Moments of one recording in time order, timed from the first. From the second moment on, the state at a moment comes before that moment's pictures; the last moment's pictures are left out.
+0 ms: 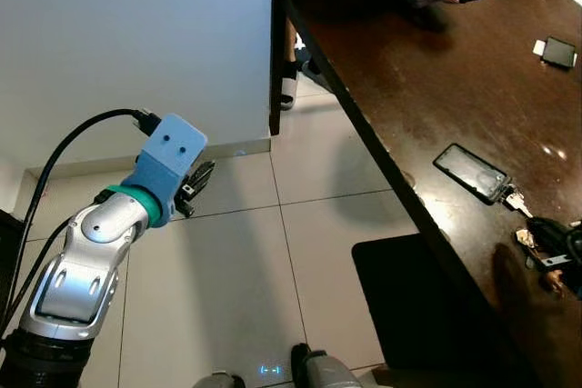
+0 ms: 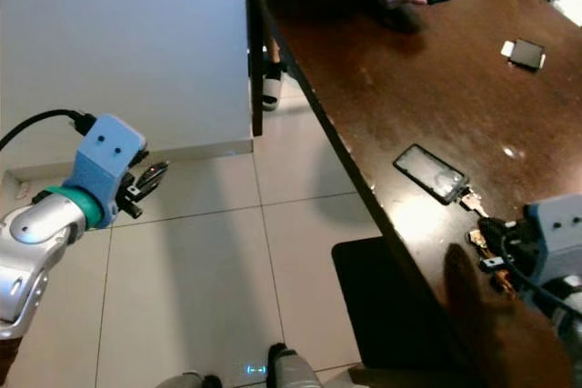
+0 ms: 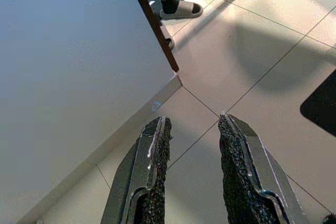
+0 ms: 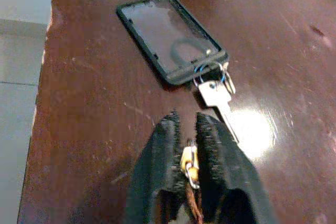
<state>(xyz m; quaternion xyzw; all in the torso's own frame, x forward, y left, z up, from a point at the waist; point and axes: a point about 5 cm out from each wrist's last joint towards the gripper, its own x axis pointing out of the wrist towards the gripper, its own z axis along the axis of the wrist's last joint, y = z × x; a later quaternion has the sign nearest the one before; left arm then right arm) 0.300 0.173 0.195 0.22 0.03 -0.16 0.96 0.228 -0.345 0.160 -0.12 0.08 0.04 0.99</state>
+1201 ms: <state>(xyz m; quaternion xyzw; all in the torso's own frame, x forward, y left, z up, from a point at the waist) 0.302 0.175 0.199 0.22 0.04 -0.15 0.96 0.226 -0.366 0.137 -0.13 0.11 -0.05 0.98</state>
